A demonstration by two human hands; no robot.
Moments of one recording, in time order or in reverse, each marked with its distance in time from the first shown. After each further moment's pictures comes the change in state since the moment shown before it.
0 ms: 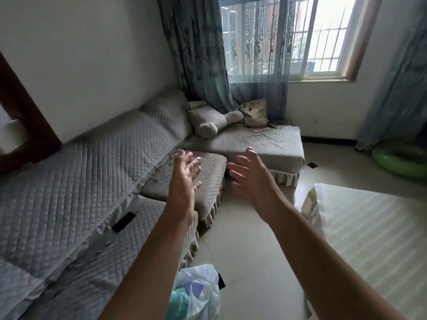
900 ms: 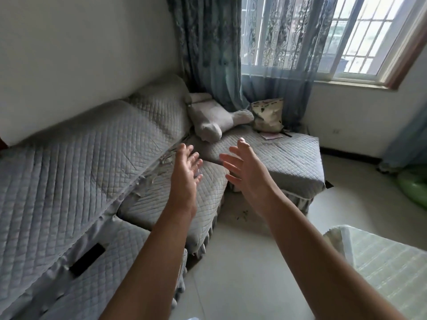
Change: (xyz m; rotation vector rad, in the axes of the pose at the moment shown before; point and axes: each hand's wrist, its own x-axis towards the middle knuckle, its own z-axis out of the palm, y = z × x) left_hand 0.423 -0.038 0.047 -0.060 0.041 -0.015; right_hand 0.417 -0.052 0.034 -0.178 -0.061 0.008
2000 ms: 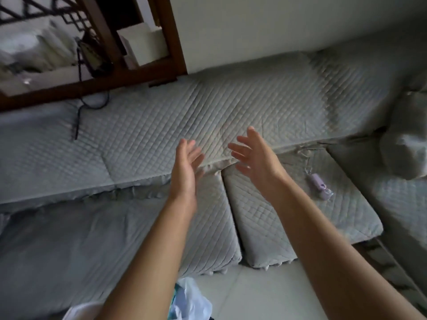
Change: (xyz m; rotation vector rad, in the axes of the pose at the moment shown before) left_hand 0.204 -0.009 -0.108 0.012 1.078 0.088; right_hand 0.352 0.074 0.155 -0.130 -0.943 0.384
